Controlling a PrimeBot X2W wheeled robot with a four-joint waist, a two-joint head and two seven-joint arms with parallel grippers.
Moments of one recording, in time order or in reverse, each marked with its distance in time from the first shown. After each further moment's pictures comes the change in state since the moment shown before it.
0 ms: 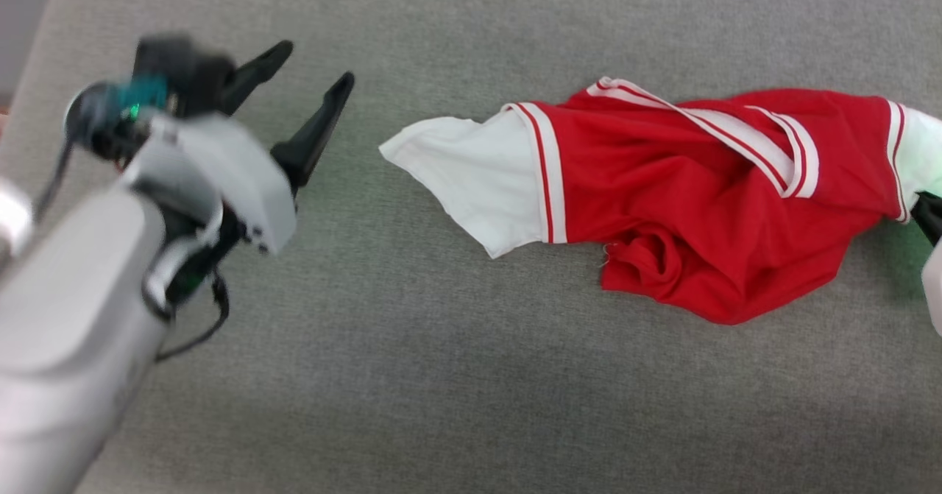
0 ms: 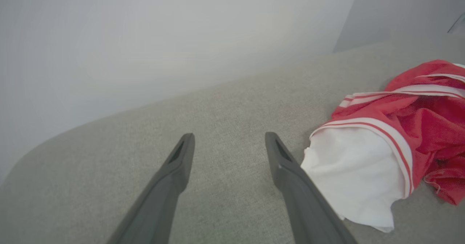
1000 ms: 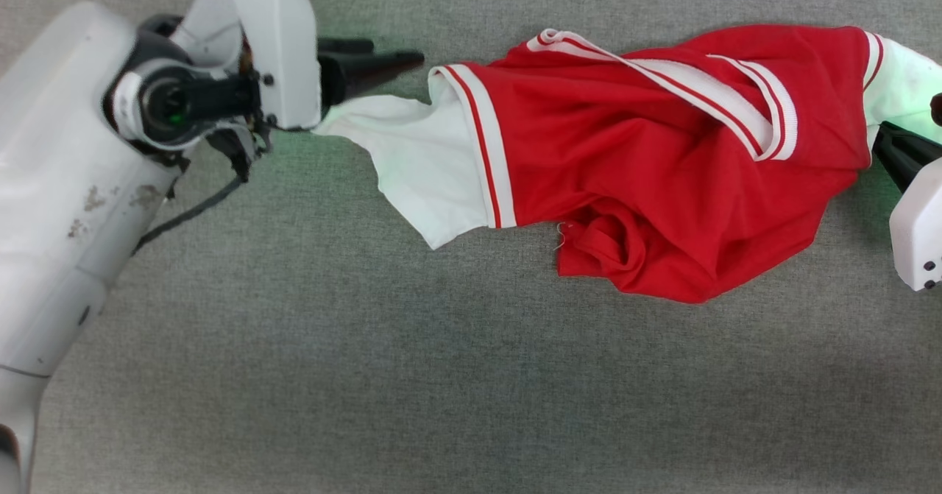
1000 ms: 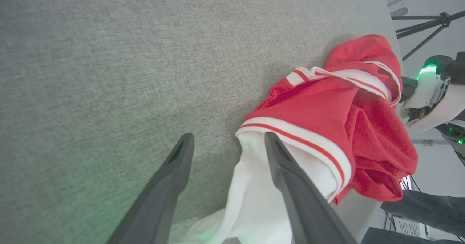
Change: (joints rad) left arm -0.445 -0.049 -0.275 0.250 -0.712 -0.012 0.615; right arm -0.111 0.079 0.008 -0.053 -0.004 0.000 0.031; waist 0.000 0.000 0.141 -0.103
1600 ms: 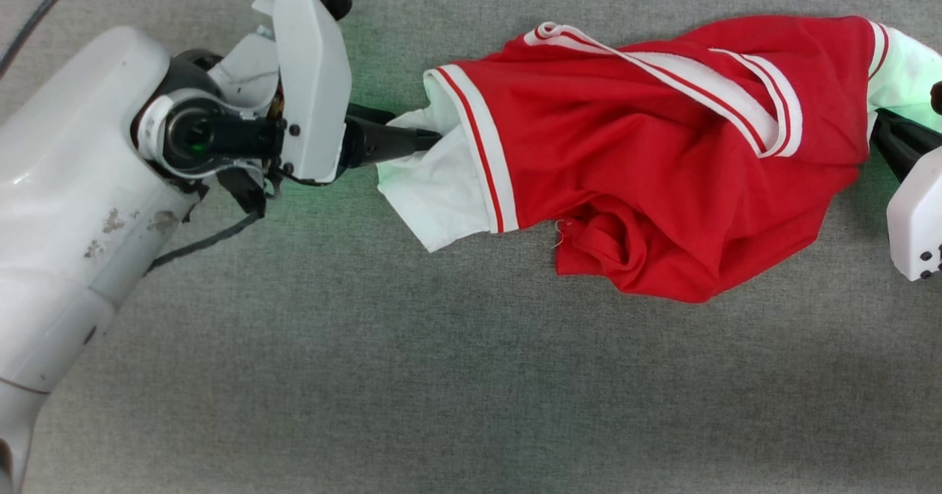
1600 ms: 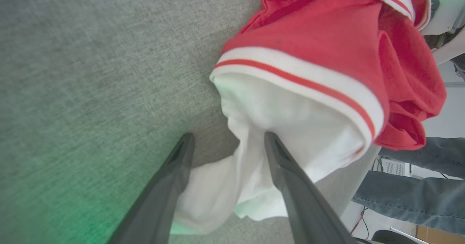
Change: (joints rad) left arm -0.004 0.026 -0.107 -0.053 -0.048 -0.003 0.148; right arm -0.019 0.008 0.007 -0.003 0.000 -0.001 -0.002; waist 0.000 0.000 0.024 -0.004
